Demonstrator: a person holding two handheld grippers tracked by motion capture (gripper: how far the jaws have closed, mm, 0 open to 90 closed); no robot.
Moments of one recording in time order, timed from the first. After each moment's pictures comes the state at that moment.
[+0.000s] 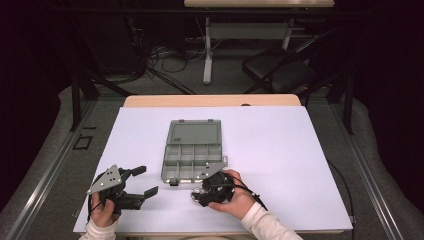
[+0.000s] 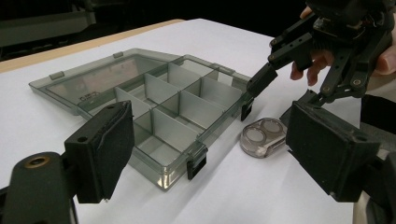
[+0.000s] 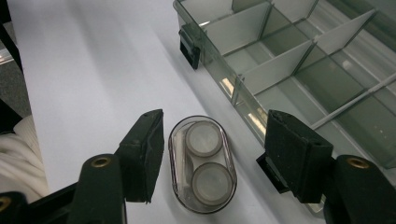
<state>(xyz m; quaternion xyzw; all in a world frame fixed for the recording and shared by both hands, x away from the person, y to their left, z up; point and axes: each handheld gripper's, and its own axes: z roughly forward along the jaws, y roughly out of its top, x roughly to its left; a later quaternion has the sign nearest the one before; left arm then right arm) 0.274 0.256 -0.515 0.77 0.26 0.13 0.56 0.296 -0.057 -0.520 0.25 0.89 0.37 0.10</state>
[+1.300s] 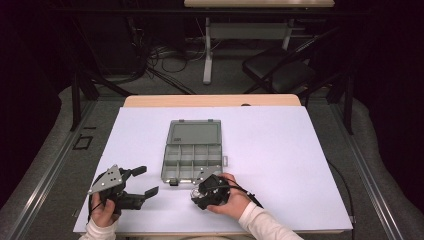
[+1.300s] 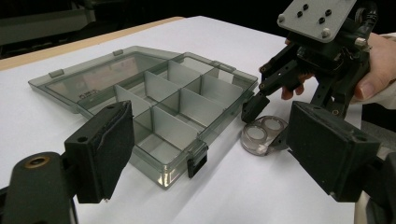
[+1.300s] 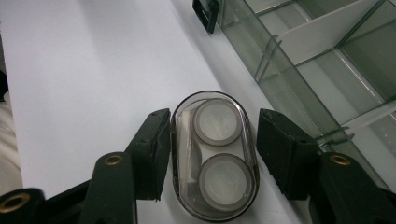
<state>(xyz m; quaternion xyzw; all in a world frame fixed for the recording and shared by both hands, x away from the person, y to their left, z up) 0.274 0.256 -0.516 0.77 0.26 0.13 0.56 0.303 -0.048 -0.548 0.23 0.91 0.33 0.07</state>
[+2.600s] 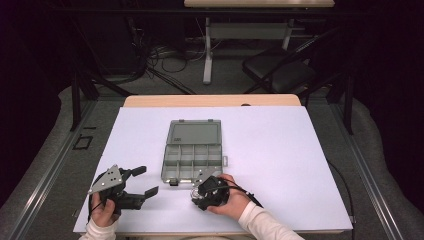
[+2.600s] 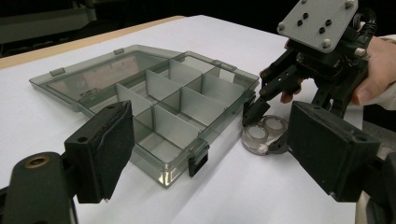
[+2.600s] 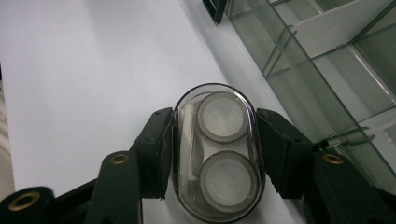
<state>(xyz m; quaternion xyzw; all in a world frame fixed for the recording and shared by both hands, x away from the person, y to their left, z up) 0.275 0.256 -0.517 0.77 0.27 0.13 0.56 0.304 -0.046 -0.553 0.21 0.92 0.32 0.07</state>
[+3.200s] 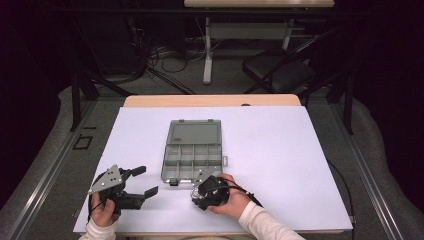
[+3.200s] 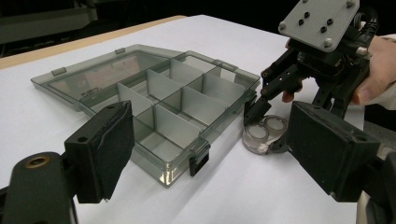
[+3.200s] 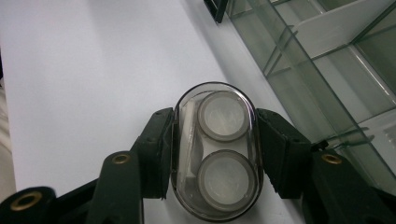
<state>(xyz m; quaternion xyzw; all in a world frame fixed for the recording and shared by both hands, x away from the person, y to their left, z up) 0.274 0.256 -0.517 0.77 0.27 0.13 0.56 0.304 -0.046 -0.552 0.21 0.92 0.32 0.07</state>
